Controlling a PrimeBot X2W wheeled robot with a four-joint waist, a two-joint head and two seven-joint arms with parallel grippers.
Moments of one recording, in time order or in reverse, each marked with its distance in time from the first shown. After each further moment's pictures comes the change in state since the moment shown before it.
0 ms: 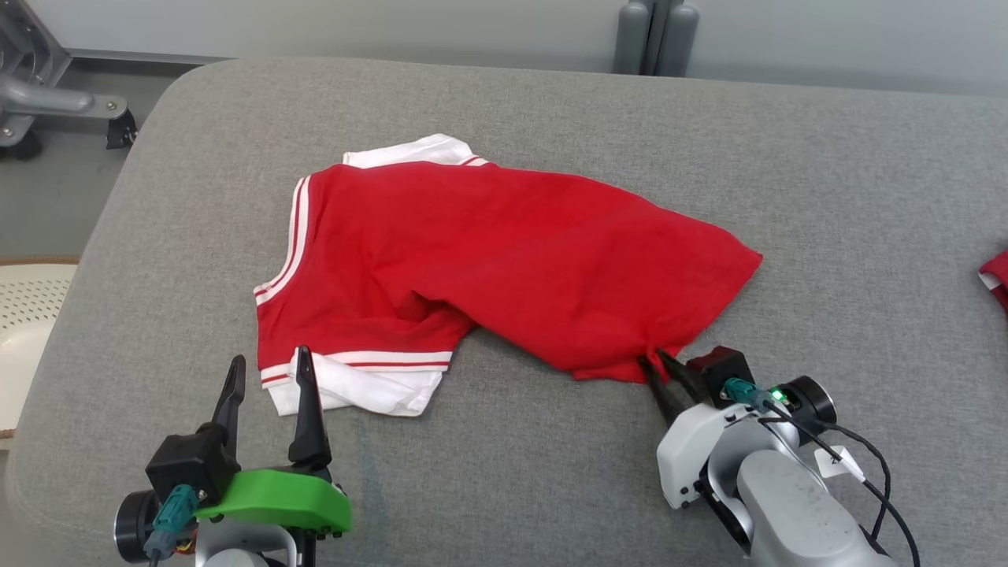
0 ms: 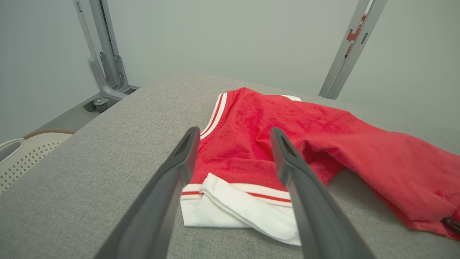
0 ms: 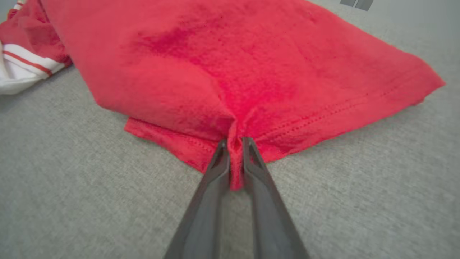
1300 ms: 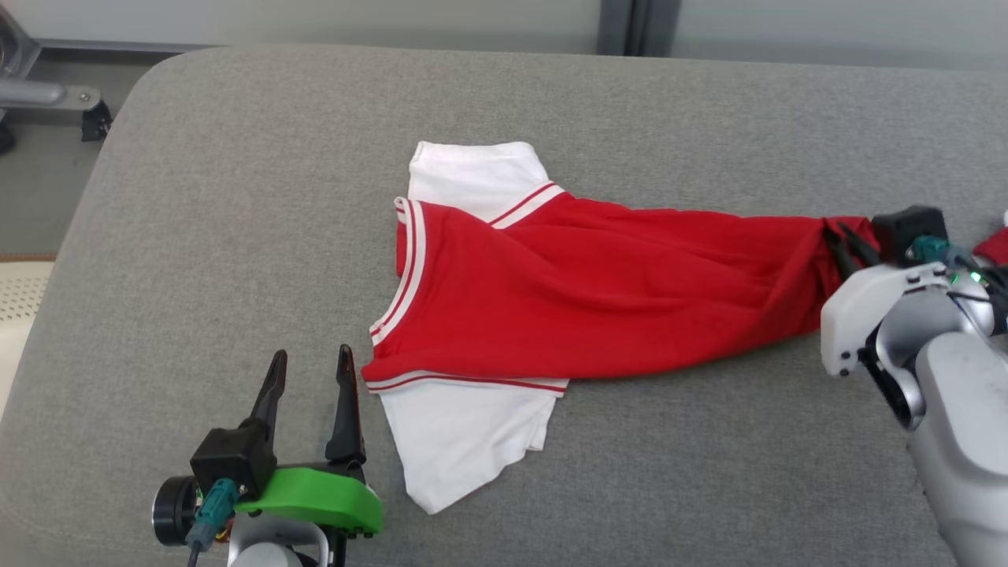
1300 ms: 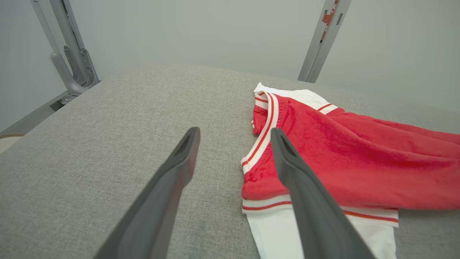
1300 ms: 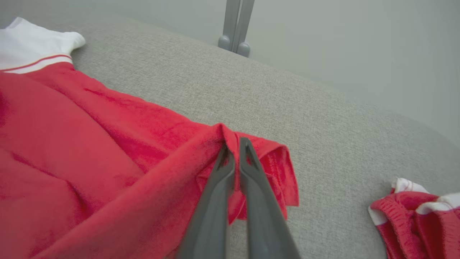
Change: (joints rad) left arm -0.014 -0.067 -0.003 0.057 0.077 -0.072 -0.001; right arm -0.024 -0.251 -0.210 -0.365 0.056 0.000 0.344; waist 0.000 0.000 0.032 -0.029
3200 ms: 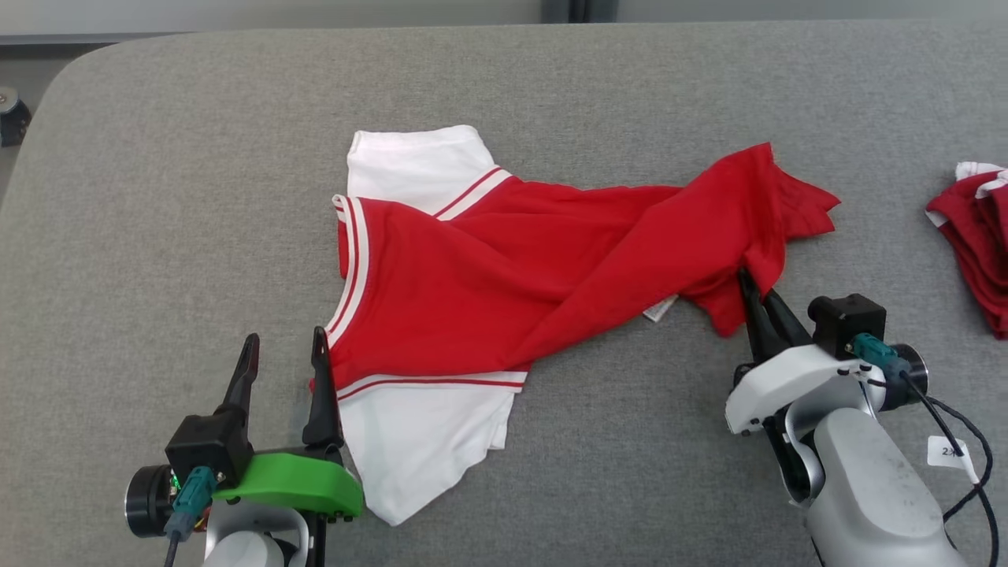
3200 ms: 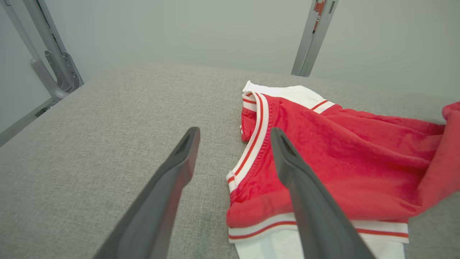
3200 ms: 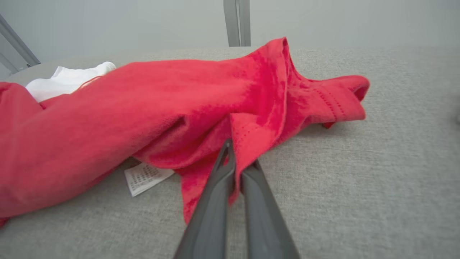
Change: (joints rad) left arm -0.023 0.020 0.029 -0.025 0.021 0.029 0.019; right arm 0.046 0.223 -0.032 0.169 0.059 0.000 -0.393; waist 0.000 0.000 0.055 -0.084
